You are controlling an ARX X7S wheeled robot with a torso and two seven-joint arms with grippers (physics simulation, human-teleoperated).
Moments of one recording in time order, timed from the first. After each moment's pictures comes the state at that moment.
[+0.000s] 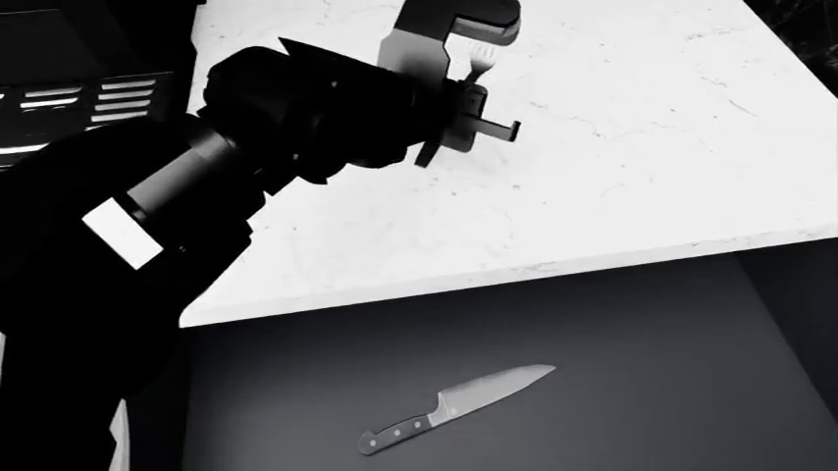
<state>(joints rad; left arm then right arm) -1.76 0.00 1.45 -0.90 -1.58 -0.59 -0.27 -0.13 0.00 2.46 -0.21 0.79 1.13 -1.57</state>
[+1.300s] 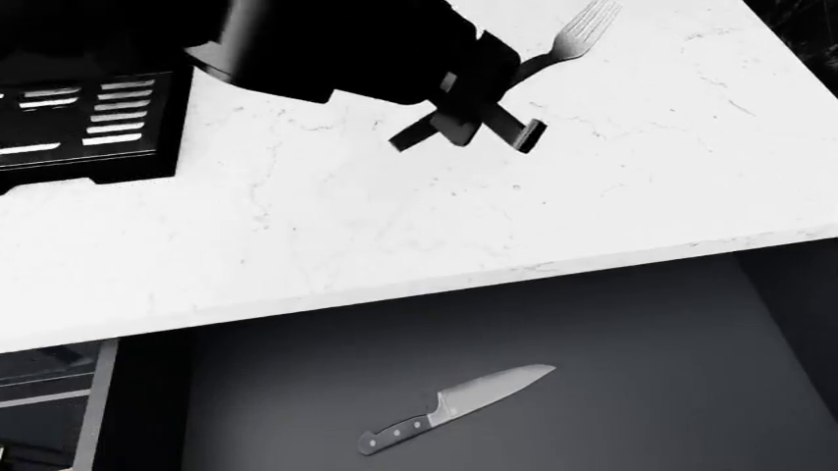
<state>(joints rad) -2.13 -0.29 1.44 -0.32 -1.82 -0.94 -0.15 -0.13 0.00 2.48 -0.24 0.81 1.17 -1.57</state>
